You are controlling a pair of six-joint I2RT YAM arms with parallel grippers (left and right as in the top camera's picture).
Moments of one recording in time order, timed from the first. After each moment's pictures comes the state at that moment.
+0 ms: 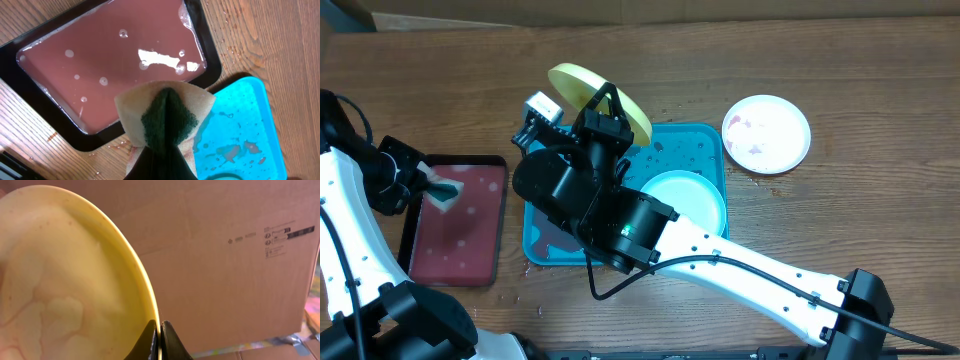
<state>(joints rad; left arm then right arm) 0.57 1.67 1.66 -1.38 0.17 -0.54 1.11 1.82 1.71 -0.27 1.27 -0.77</state>
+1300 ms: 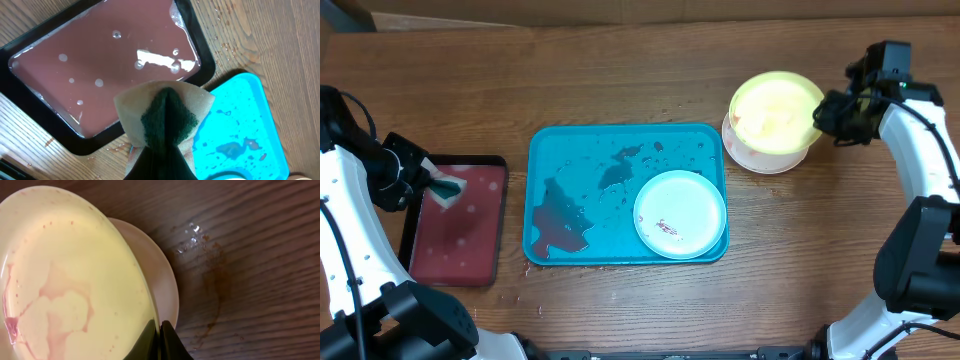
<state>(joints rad) 0.56 1.67 1.66 -1.37 0.17 -0.52 -0.16 1.88 1.46 -0.78 -0.16 0.24</state>
